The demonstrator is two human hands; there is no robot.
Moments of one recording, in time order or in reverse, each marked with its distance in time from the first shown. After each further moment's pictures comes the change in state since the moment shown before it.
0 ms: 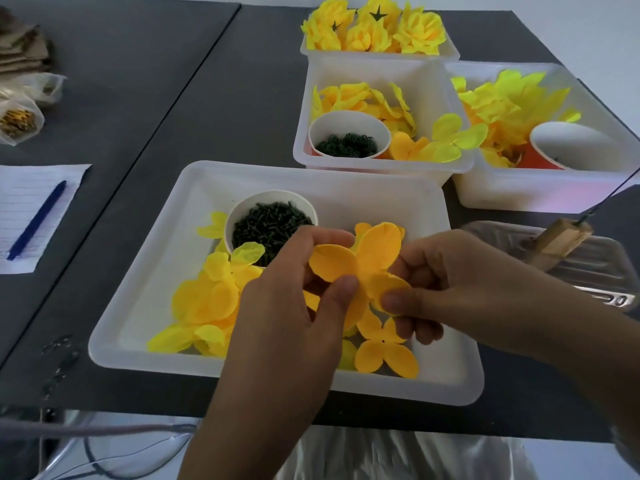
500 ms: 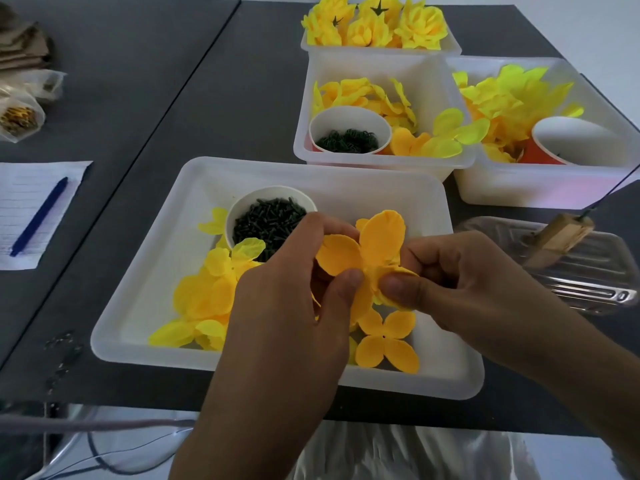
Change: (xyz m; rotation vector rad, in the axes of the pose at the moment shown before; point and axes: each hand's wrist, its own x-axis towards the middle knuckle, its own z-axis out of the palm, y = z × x) left_hand -0.002 0.008 -0.003 0.152 0.066 0.165; right_hand -0.007 0.010 0.015 -0.009 0.258 -0.175
